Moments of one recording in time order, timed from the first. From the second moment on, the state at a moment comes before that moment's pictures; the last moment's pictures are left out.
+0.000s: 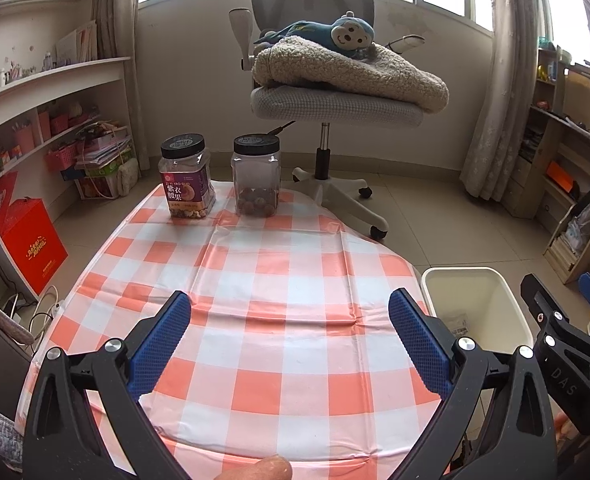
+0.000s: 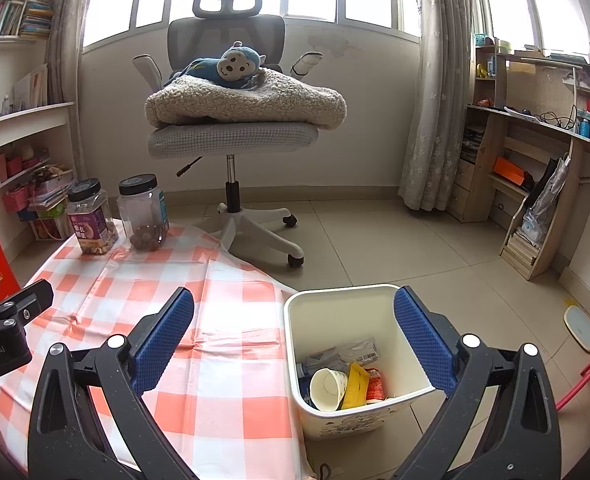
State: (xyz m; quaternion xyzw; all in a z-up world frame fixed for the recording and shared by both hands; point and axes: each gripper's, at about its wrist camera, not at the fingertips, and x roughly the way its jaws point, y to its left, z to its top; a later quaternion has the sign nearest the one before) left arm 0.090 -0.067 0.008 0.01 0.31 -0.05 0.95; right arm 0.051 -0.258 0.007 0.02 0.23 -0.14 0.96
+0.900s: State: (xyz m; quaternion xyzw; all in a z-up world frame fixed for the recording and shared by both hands) left arm 0.089 -0.069 0.009 0.00 0.31 -0.06 0.95; right arm 0.052 -0.258 0.007 0.04 0.24 -0.13 0.96
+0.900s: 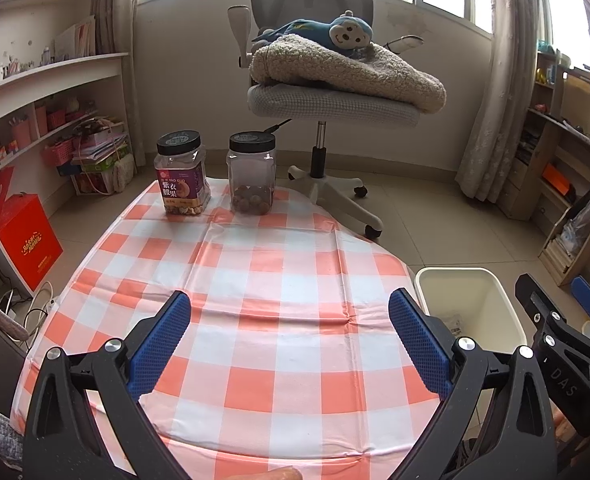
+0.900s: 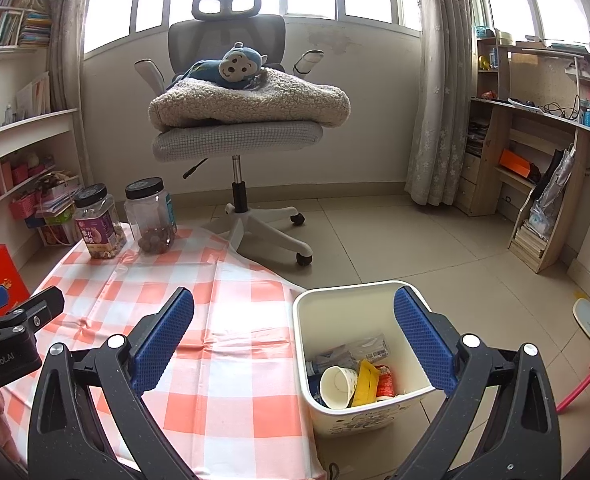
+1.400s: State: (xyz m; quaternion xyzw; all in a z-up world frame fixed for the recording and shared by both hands) left arm 0.089 -0.070 0.008 0.00 0.31 -0.06 0.95; right arm 0.052 -0.258 0.007 0.04 0.24 -0.13 0.96
